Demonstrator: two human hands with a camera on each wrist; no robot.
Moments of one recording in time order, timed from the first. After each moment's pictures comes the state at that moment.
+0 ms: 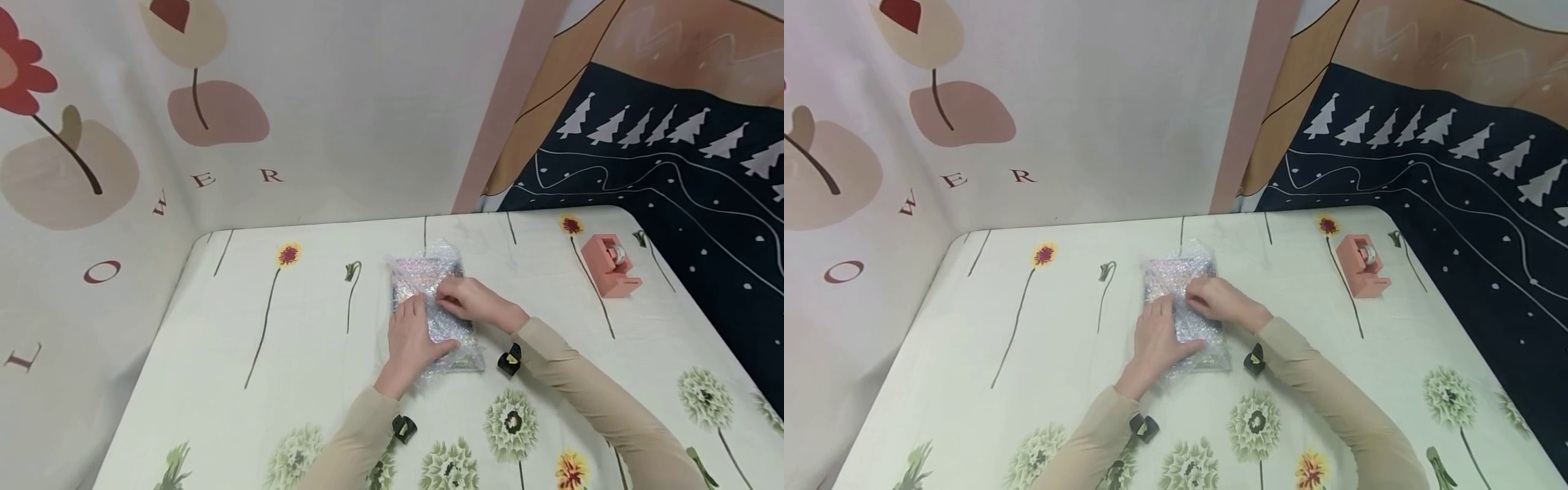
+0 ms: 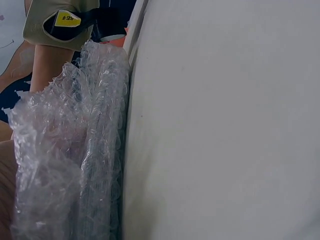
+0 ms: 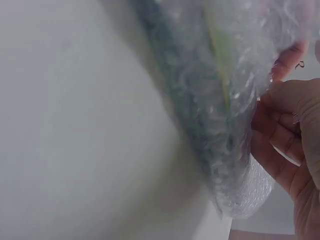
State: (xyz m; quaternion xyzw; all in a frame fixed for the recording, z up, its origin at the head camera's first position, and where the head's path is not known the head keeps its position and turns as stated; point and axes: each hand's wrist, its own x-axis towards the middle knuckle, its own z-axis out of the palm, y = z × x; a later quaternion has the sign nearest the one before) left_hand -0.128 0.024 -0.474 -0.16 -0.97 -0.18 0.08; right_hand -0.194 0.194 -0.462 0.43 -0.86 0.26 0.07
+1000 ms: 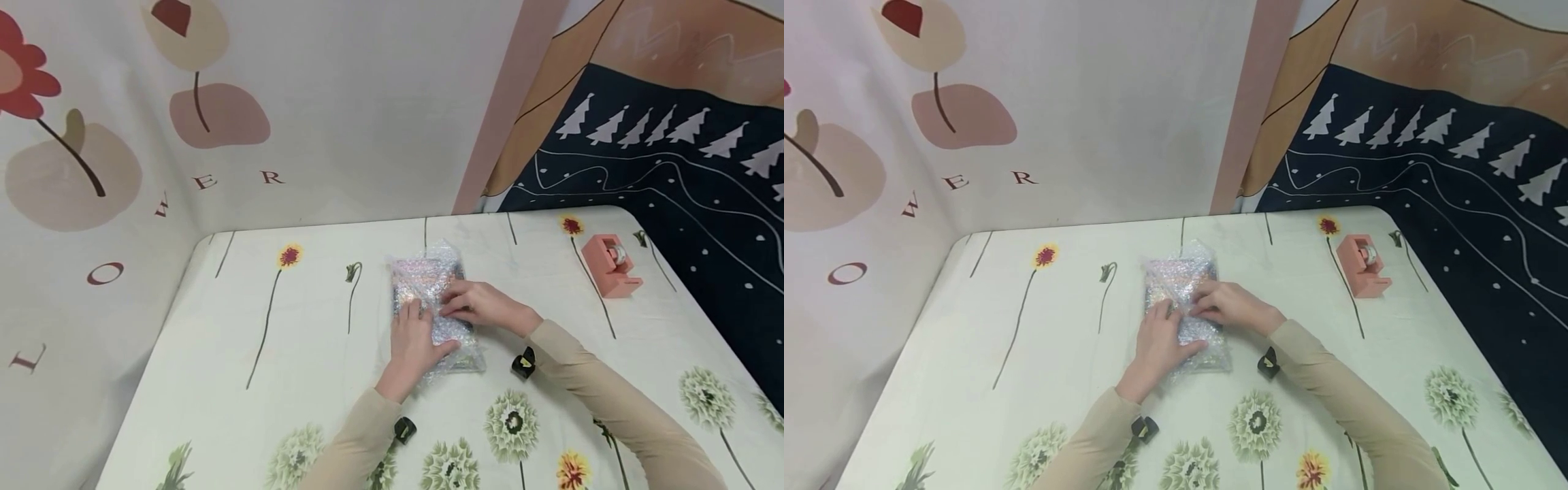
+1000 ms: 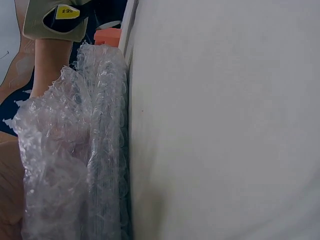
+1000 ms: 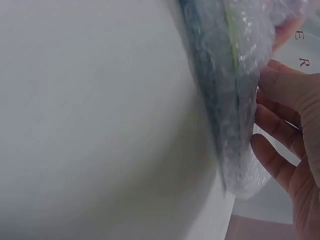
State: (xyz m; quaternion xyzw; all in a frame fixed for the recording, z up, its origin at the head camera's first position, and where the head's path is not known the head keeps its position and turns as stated) left_hand -0.124 0.024 -0.467 -0.20 -0.97 -0.13 0.07; right_hand -0.186 0.213 -0.460 0.48 -0.84 0.24 0.04
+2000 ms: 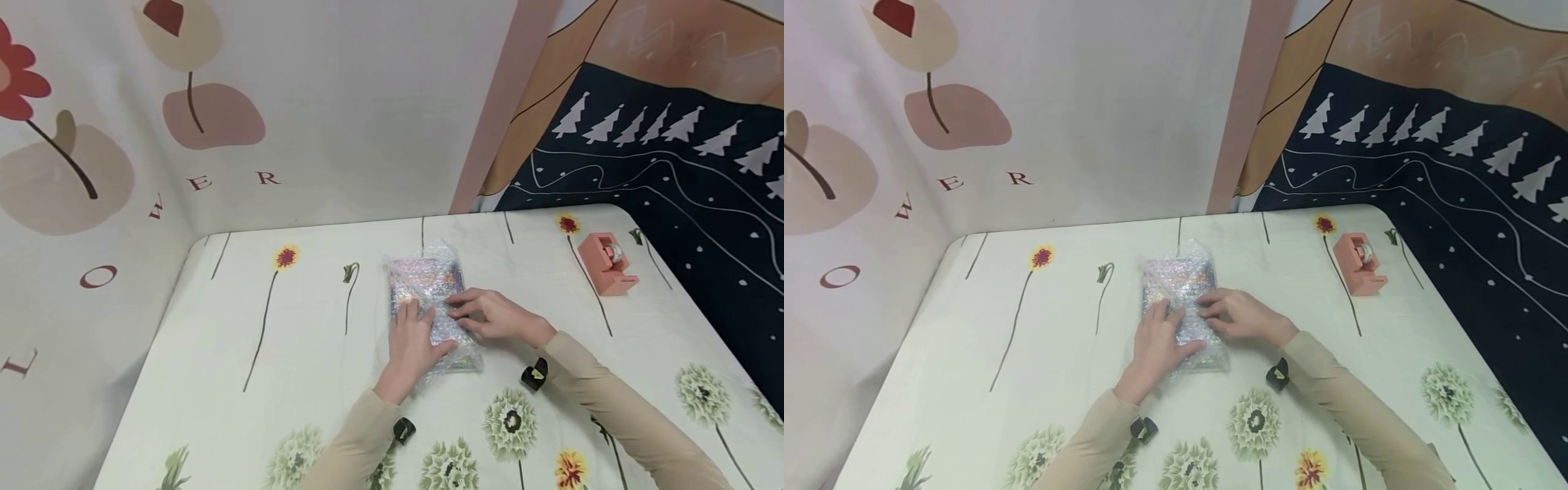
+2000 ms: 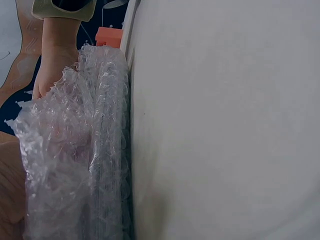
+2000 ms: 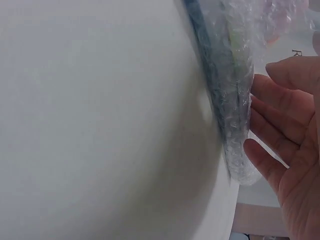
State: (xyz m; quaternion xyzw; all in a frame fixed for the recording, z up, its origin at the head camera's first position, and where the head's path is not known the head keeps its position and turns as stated) left_hand -0.125 0.024 -0.470 -0.20 -0.97 -0.12 0.05; right_hand -0.164 0.230 -0.462 0.41 -0.87 0.28 -0.01
